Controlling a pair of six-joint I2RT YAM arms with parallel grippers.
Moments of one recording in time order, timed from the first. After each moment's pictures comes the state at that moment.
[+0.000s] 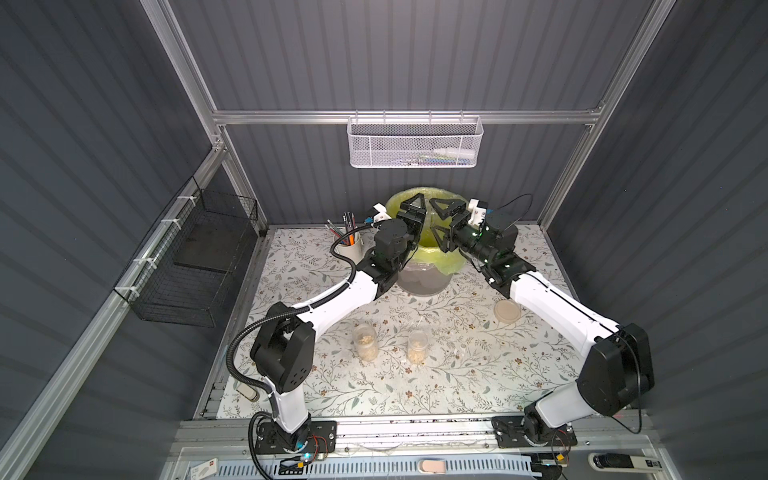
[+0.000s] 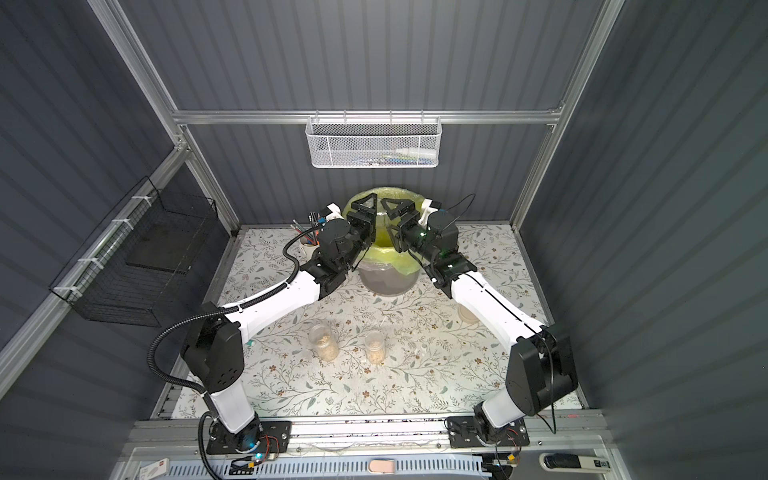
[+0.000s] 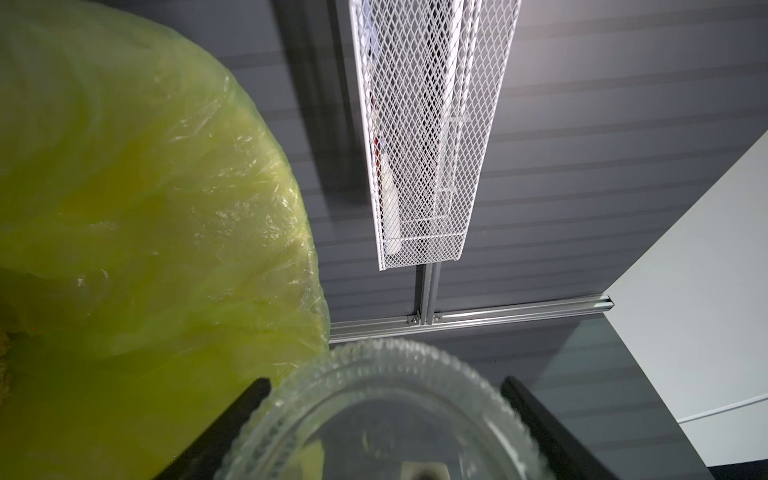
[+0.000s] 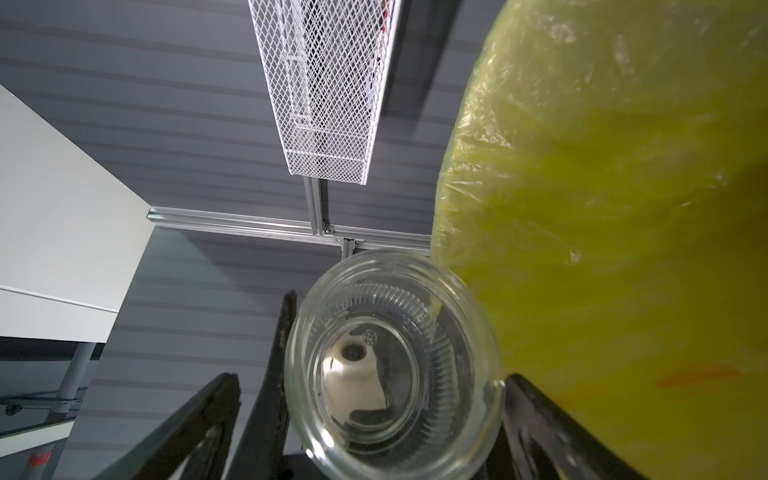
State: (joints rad) left arm -0.73 1.80 1.47 0.43 -0.29 -1.45; right arm 0.44 1.54 1.26 0.29 -0.28 1.43
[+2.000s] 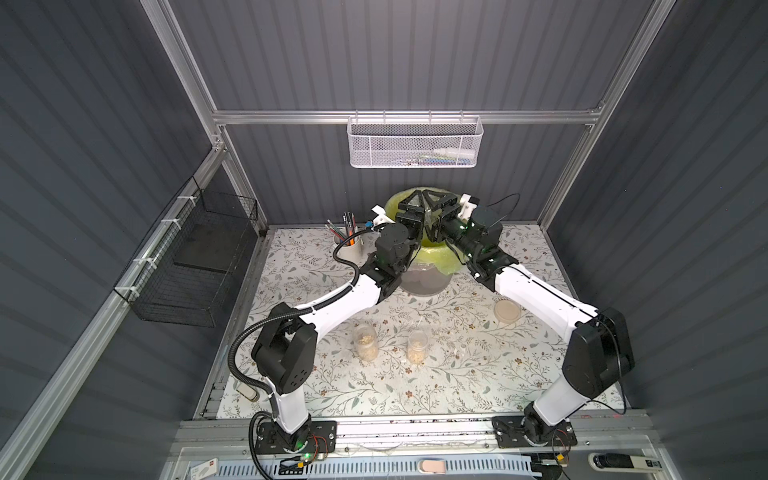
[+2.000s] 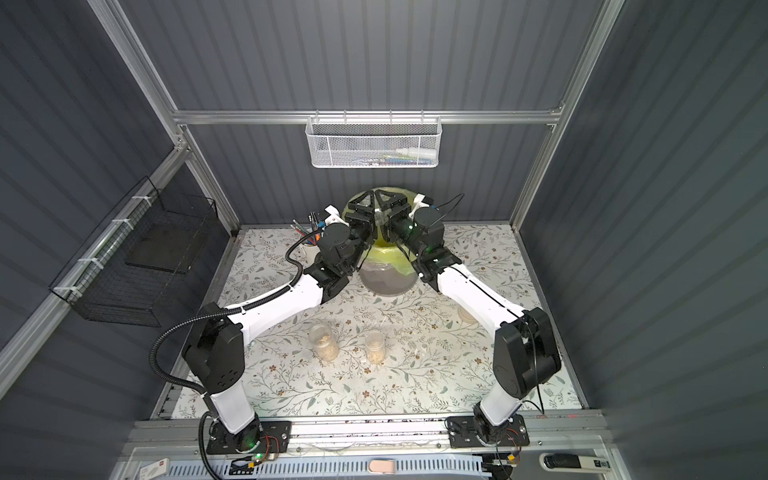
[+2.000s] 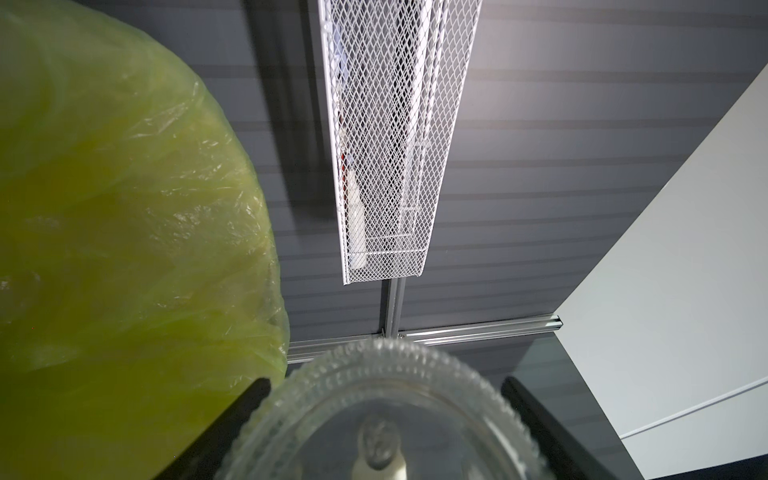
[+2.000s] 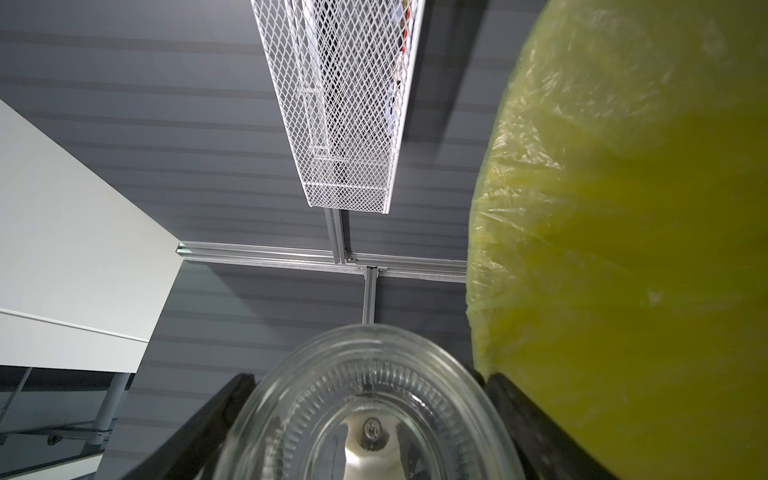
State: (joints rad) left arm -0.76 1.80 1.44 0.55 -0.37 -1.50; right arm 0.50 1.64 1.34 0.38 -0.15 1.49
